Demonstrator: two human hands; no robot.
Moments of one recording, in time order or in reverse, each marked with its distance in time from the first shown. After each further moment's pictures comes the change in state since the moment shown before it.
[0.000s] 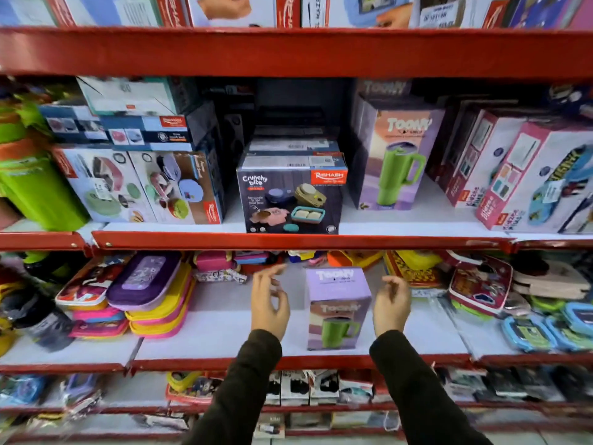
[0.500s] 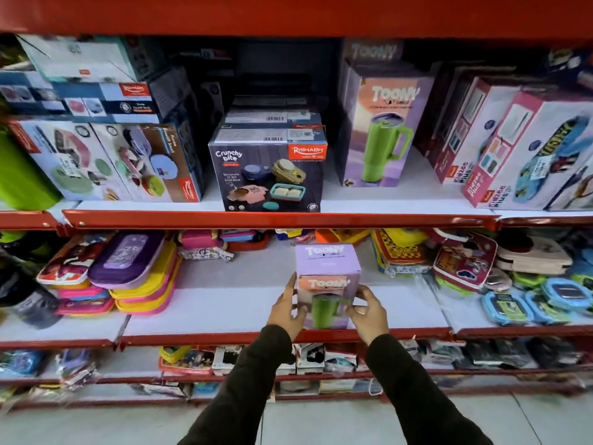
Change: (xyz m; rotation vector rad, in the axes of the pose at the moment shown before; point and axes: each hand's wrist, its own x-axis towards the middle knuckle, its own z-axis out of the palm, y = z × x) left_hand -0.052 -0.017 0.059 0.043 -0.535 -0.503; right_hand -0.012 0.055 -0.044 -0.280 -0.505 0.145
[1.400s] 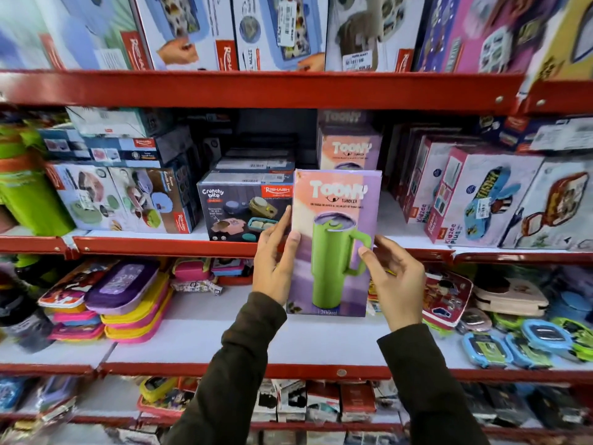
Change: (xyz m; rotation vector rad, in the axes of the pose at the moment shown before) left_hand -0.031 0.192 -0.027 -0.285 0.441 0.611; right_hand -0.043 -0.156 -0.119 0.402 0.207 -0.638
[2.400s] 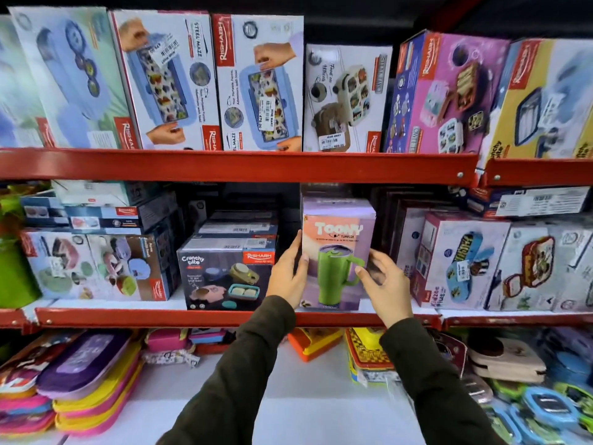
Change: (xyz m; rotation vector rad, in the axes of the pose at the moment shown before) left_hand 0.107 -0.006 0.060 0.160 -0.171 0.014; right_hand 0.120 0.016 -0.007 -0.247 -0.125 -0.042
